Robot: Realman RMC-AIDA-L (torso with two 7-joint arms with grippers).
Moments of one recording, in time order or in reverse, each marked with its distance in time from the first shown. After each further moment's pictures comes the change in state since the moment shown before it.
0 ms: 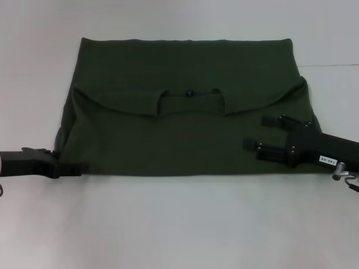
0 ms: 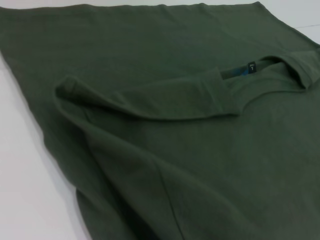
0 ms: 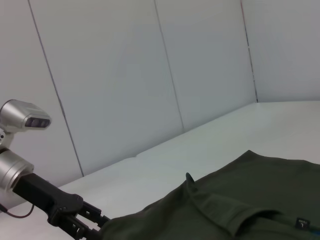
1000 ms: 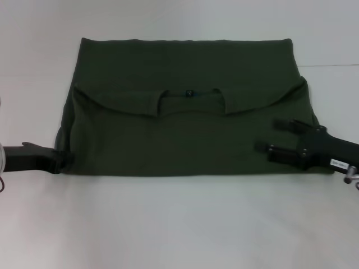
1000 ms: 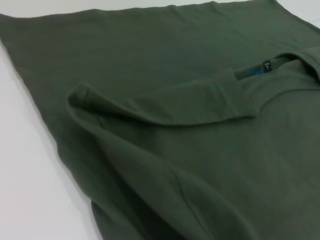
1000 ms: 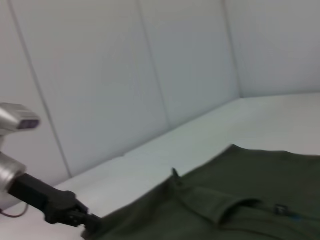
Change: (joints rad) left arm -0.006 -0.011 0.036 0.004 0.001 -0.071 0.002; right arm -0.033 -0.006 0.013 -0.016 0.001 -0.005 0.033
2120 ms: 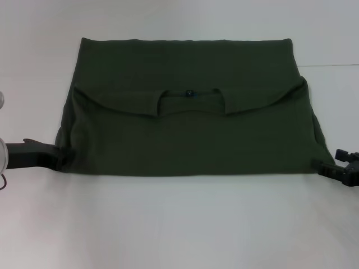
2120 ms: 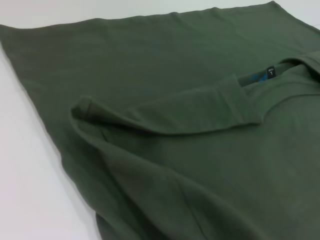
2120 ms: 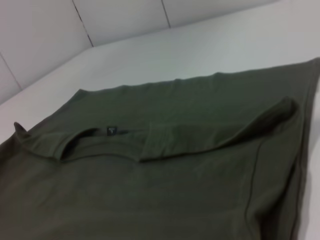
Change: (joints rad) left arm -0.008 -0.007 0.001 -0.004 -0.002 -0.033 0.013; right arm -0.132 -0.003 -0.002 -0.079 -0.035 0.278 0.192
